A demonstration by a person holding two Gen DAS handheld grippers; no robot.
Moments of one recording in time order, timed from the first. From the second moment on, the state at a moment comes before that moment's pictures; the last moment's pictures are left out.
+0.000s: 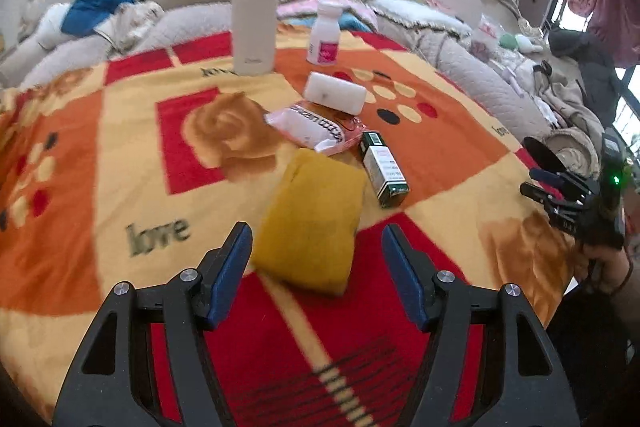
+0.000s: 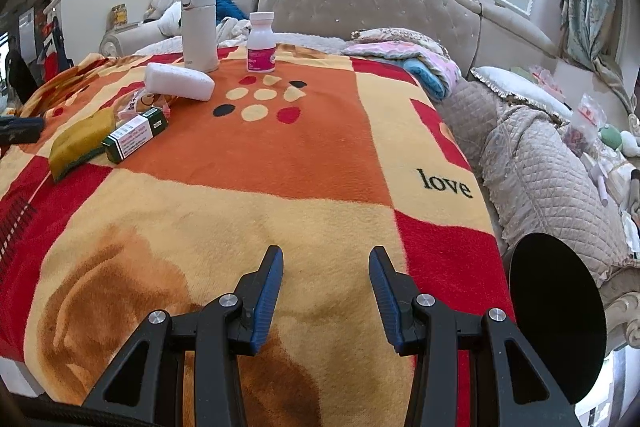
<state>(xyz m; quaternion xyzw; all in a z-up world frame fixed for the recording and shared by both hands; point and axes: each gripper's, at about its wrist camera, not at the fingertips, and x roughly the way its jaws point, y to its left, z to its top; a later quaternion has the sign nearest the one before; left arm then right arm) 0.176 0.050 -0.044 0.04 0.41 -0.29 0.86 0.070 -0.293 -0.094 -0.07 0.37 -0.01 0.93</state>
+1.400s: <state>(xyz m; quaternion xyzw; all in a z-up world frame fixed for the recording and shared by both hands) 0.149 0.075 -0.087 -0.11 0.39 -0.12 0.91 0.216 -0.126 -0.096 0.06 0.45 0.12 0.88</state>
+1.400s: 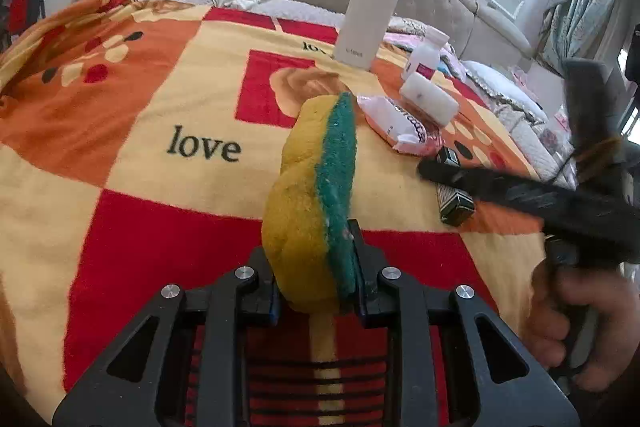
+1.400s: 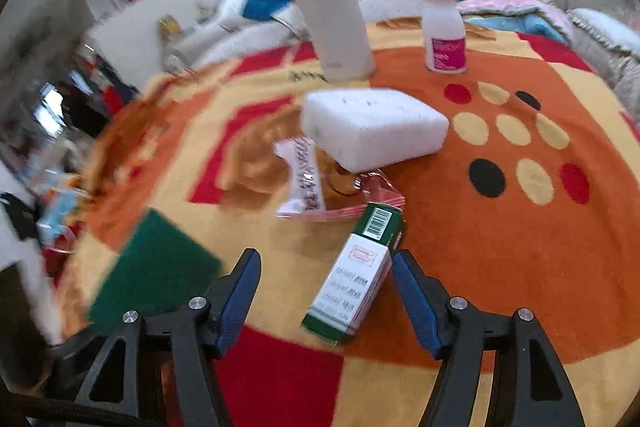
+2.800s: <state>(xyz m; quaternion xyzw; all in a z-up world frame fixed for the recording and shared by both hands) 0.065 0.046 -0.026 -0.10 0.40 -0.04 0.91 0.062 -0.262 -0.077 0.06 0.32 0.13 0.94</state>
